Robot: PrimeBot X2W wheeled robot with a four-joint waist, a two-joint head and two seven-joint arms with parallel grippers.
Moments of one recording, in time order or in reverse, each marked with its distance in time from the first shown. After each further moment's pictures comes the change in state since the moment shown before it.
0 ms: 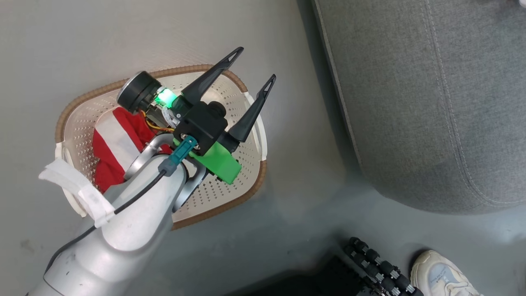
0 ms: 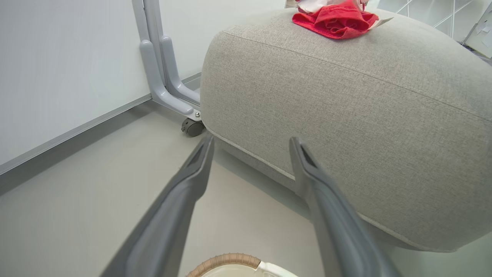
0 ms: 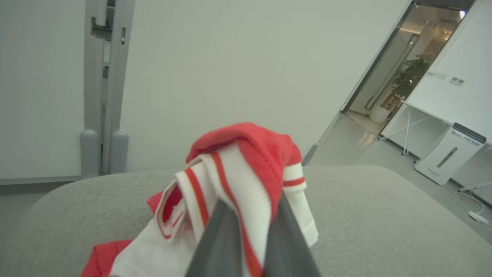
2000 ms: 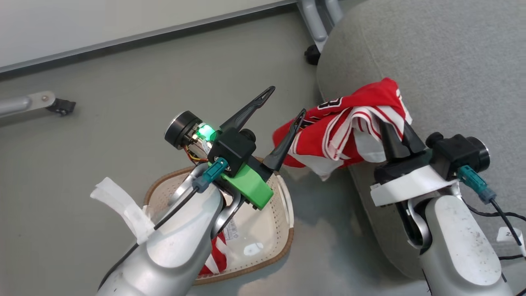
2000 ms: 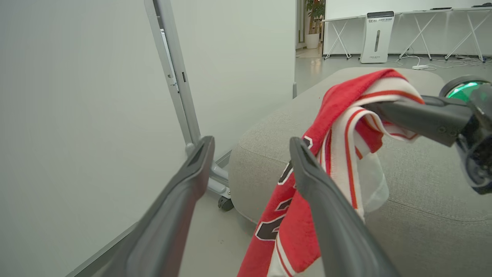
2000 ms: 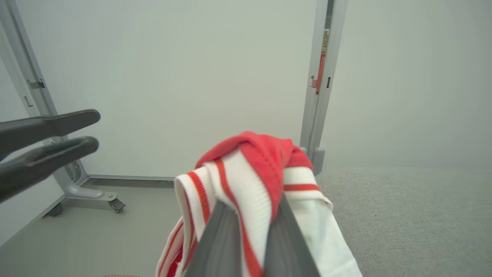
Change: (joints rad) left arm 0.104 -0.166 0.023 0.120 -0.032 -0.027 -0.042; right arm 0.710 0.263 0.543 -0.385 0.166 0.000 0.000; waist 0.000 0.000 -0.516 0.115
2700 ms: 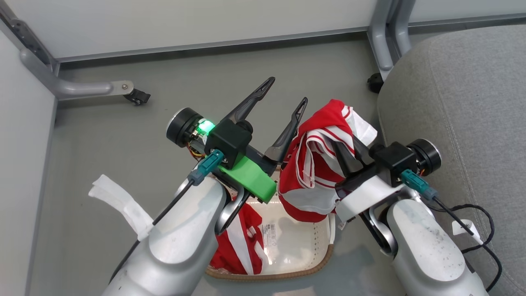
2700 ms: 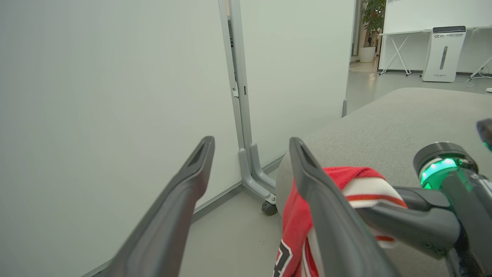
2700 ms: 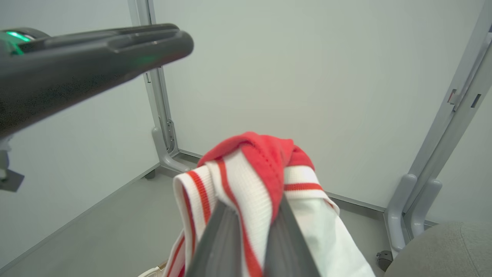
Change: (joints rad) left arm -0.002 -0.037 0.038 -0.003 -0.048 0.001 0.000; right arm -0.062 0.001 0.183 0.134 -0.025 0.000 0.000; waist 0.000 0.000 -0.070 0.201
